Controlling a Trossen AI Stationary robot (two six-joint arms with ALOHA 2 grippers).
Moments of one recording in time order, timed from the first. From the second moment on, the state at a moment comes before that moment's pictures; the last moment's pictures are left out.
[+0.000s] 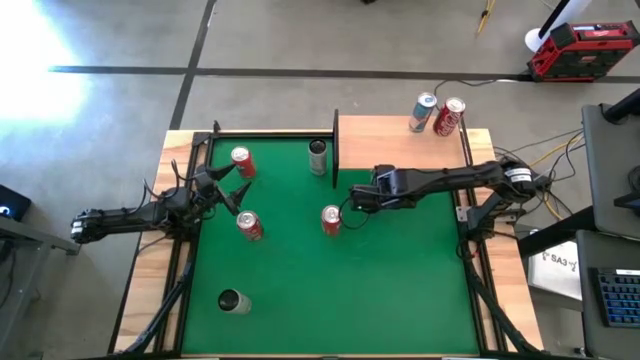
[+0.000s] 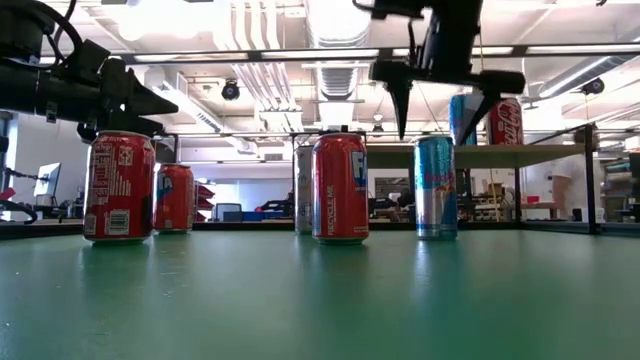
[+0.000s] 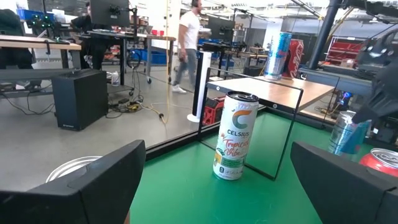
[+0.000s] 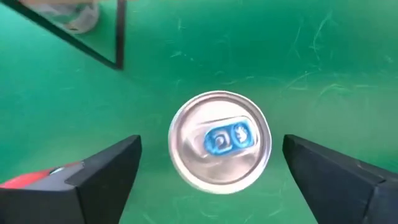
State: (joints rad) left arm 0.11 0.06 0.02 0.06 -0.62 -0.11; right arm 0.00 1.65 1.38 -1.14 0.41 1.56
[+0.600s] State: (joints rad) left arm 0.11 0.06 0.02 0.06 -0.62 -0.11; right arm 0.26 1.76 1.56 -1.05 0.73 1.44
